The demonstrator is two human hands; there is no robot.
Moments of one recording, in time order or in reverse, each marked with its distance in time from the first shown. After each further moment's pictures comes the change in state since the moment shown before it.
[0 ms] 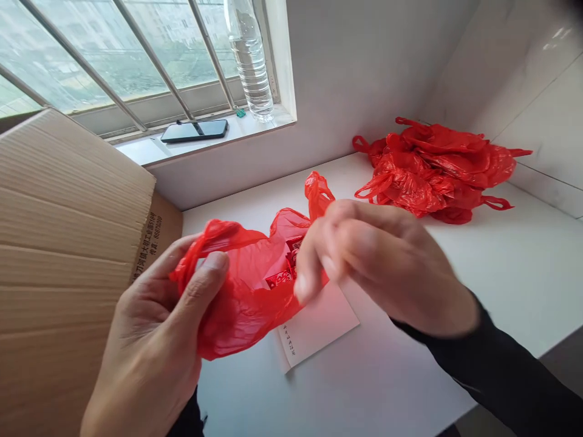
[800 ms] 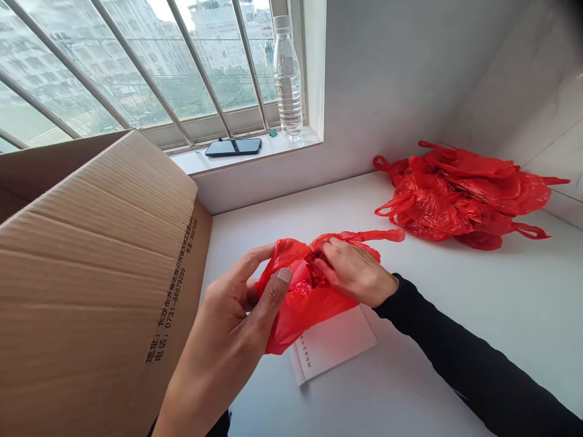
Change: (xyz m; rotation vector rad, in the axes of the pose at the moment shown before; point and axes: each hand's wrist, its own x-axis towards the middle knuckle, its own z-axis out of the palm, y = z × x) left_hand -0.006 0.004 -0.002 0.395 -0.194 -0.005; right_hand 0.033 0.089 0.008 -1.154 -0.238 0.348
